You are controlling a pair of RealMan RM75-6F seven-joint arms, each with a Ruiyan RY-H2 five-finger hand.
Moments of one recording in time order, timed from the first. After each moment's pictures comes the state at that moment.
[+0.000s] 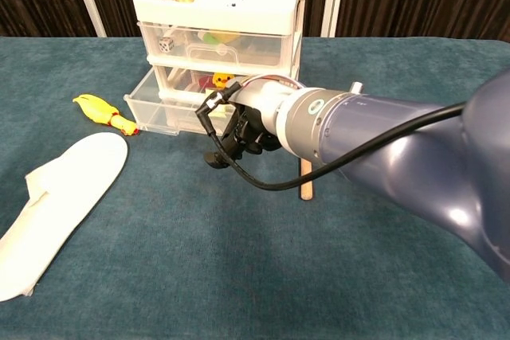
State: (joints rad) left arm -0.07 -1.10 -0.04 -1.67 1.50 1.50 -0.03; right arm 1.00 -1.84 0.39 -1.77 -0.43 1.15 -0.60
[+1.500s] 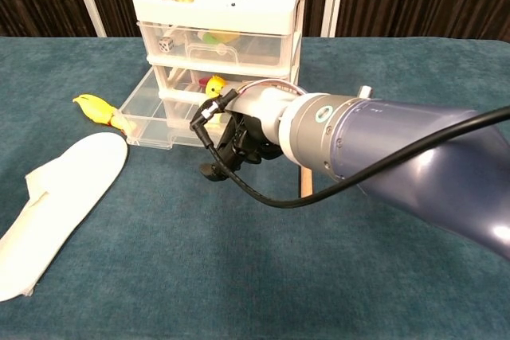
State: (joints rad) left arm -0.07 -1.10 -0.04 -1.67 1.49 1.50 -0.03; right arm 1.01 -1.80 0.35 -1.85 -0.43 1.17 -0.59
